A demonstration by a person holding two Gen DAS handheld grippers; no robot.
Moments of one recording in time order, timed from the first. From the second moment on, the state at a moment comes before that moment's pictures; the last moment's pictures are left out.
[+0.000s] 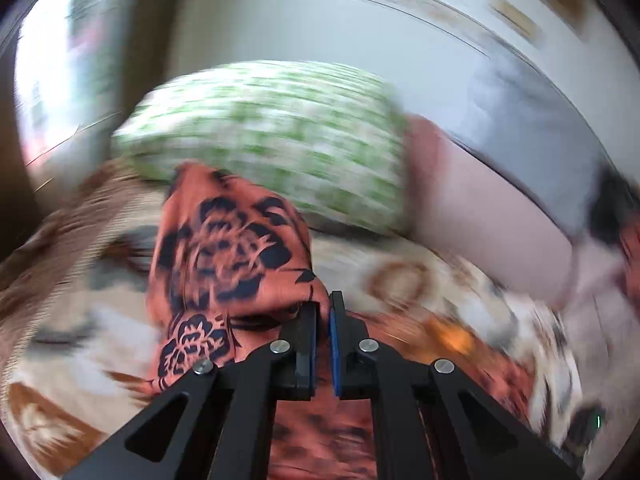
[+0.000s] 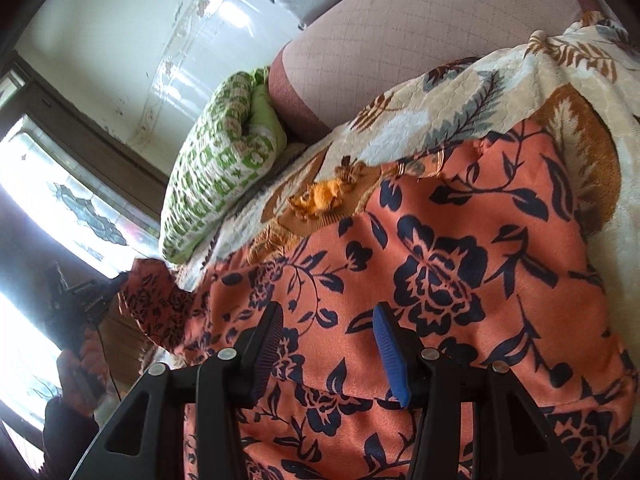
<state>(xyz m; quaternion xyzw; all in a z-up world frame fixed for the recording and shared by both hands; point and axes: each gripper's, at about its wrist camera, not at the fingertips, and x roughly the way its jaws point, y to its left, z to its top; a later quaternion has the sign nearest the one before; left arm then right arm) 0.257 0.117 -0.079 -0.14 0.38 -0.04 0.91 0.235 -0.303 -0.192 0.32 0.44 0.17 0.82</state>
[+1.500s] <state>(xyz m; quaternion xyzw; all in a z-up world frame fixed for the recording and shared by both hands) 0.210 0.182 -0.203 -0.34 0.46 0.07 0.82 0.245 -0.307 -0.130 0.31 0.35 0.12 0.87</state>
